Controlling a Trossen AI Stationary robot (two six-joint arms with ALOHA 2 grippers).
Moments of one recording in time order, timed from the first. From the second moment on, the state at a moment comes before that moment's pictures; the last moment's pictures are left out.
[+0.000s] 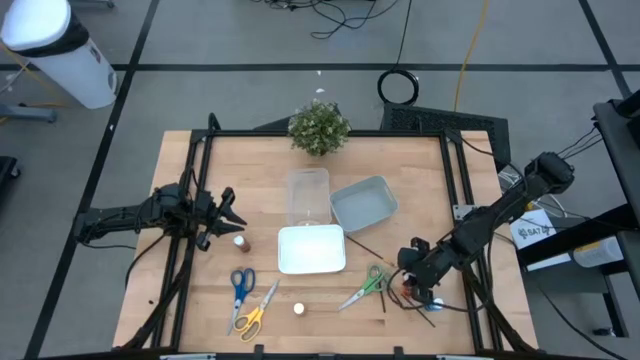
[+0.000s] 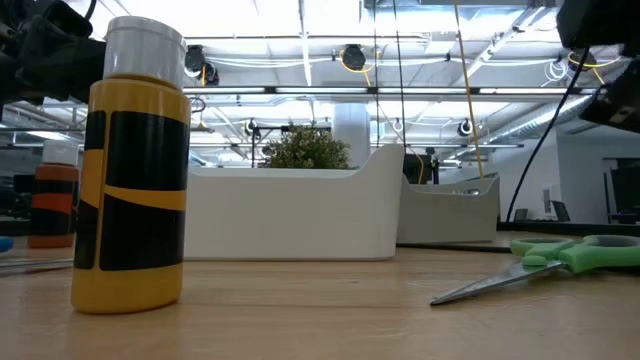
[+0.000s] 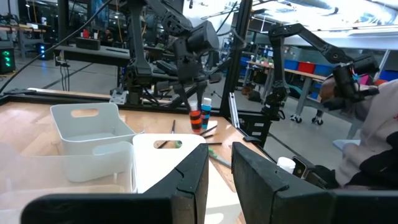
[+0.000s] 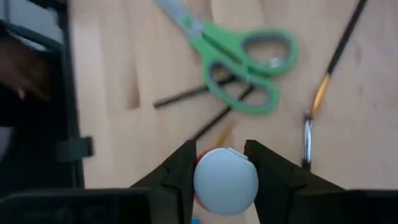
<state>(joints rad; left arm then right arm) 0.12 0.03 0.02 0.08 0.44 -0.19 0.65 1.20 0.71 -0.51 0.04 0.85</state>
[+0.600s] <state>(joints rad) 0.12 0.03 0.02 0.08 0.44 -0.19 0.64 1.09 0.71 -0.21 0.58 0.24</state>
